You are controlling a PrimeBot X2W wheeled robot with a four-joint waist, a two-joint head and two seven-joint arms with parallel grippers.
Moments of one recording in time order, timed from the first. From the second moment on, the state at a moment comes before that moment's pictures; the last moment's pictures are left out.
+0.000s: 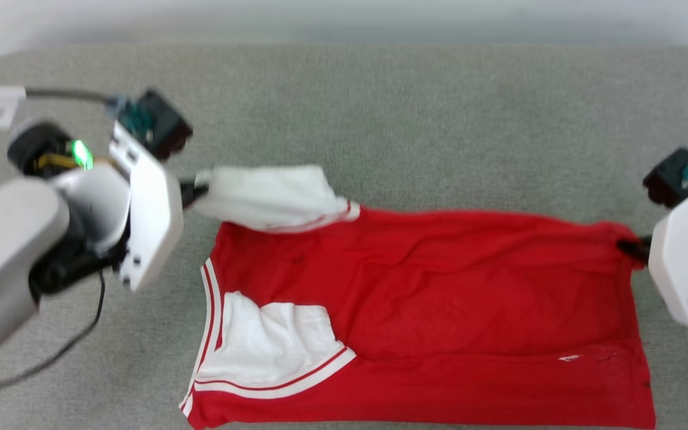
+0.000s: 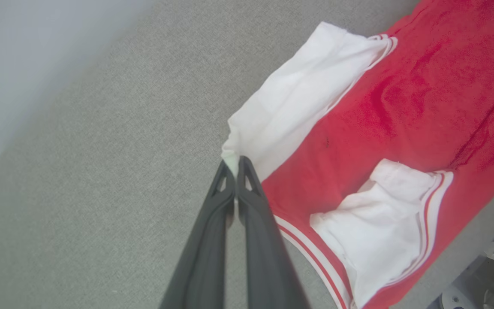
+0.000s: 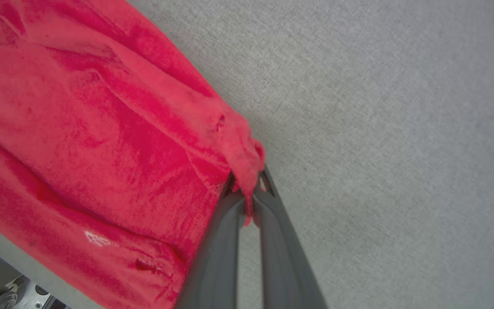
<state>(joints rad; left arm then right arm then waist) -1.15 0.91 -1.27 0.12 -1.08 -0.11 0.47 -0.82 -0.90 0.97 0.26 0.92 0.13 0.56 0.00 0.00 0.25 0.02</state>
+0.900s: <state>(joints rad) -0.62 0.90 -1.27 0.08 -1.14 -0.01 0.33 -0.48 -0.86 0.93 0.27 0.88 0.13 0.47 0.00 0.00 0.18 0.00</state>
